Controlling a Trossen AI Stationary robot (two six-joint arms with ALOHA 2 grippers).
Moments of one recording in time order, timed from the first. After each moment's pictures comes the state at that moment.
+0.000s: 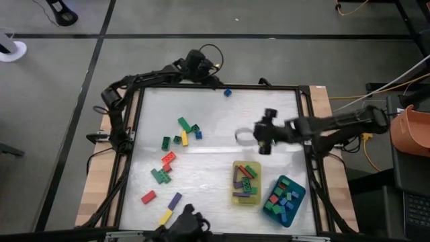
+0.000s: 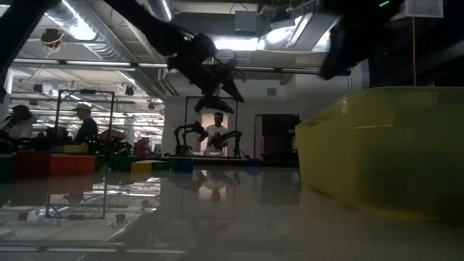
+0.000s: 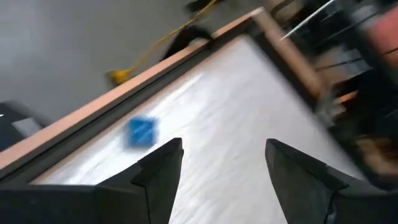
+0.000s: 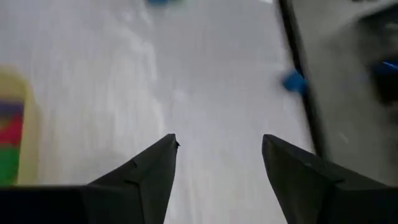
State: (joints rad) left arm 0.69 1.88 1.45 -0.20 0.35 -0.40; right arm 0.16 1.23 1.02 -0.79 0.52 0.02
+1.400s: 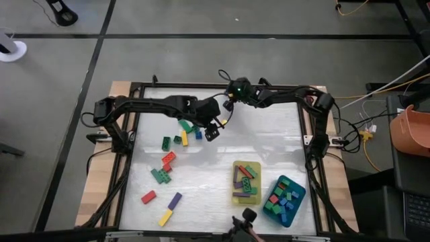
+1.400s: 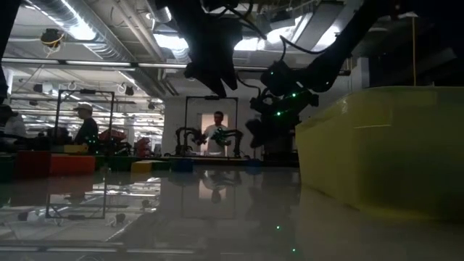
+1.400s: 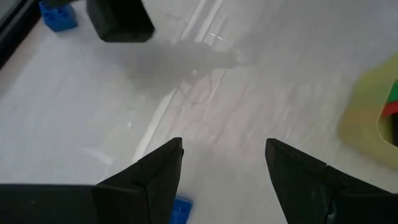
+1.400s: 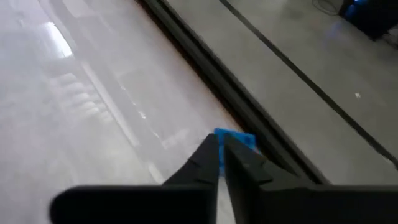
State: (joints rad) left arm 0.16 1.72 1.44 -0.72 -0.12 -0.29; right arm -0.56 1.94 1.11 0.20 0.17 -0.11
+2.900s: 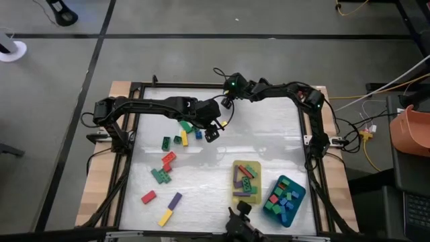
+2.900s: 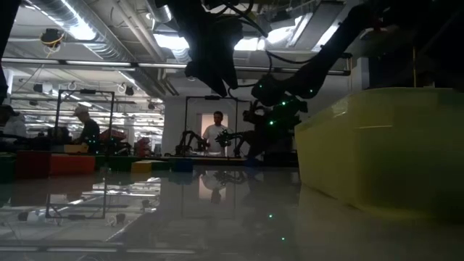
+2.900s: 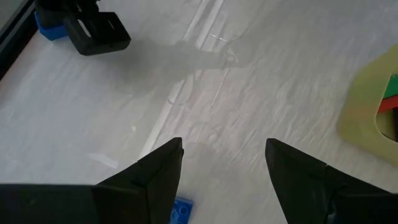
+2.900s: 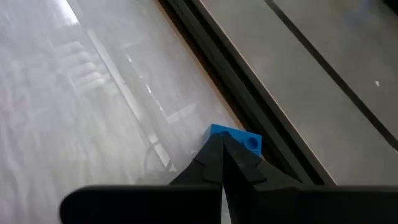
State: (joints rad) left arm 0.14 1.72 1.44 -0.72 -0.14 -0.27; right arm -0.61 2.09 1.29 0.04 0.09 -0.18
